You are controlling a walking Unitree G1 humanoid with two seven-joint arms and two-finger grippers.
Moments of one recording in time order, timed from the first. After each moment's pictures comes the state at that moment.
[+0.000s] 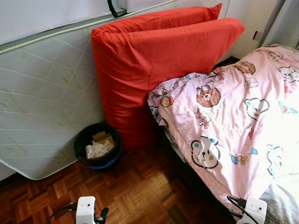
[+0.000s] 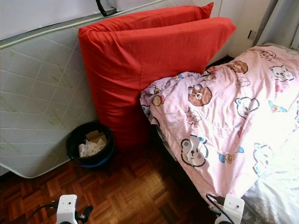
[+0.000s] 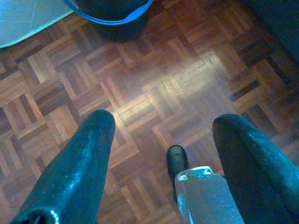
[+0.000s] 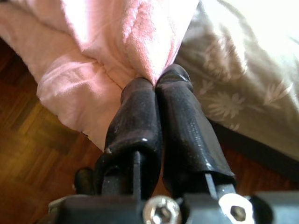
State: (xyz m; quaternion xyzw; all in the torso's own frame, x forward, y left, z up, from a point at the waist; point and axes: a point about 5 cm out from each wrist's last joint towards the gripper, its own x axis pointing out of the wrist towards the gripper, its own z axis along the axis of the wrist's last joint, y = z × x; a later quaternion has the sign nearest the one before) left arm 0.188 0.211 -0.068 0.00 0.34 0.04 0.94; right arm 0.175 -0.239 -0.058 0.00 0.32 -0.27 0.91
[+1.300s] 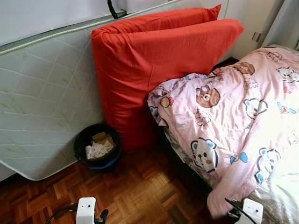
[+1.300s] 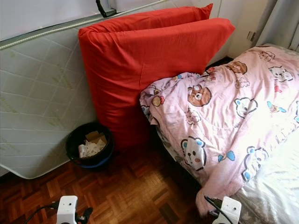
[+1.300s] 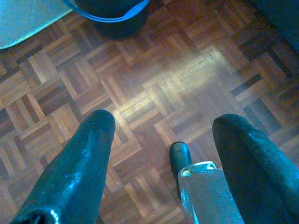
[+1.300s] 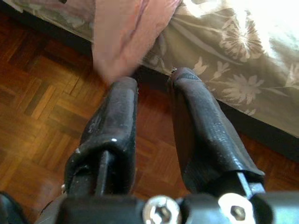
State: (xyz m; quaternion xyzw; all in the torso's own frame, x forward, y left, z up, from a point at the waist) left arm 0.186 0.211 -0.070 0.01 0.34 0.04 0.94; right arm 0.172 -0.236 -0.067 0.03 0.34 -0.25 0.90
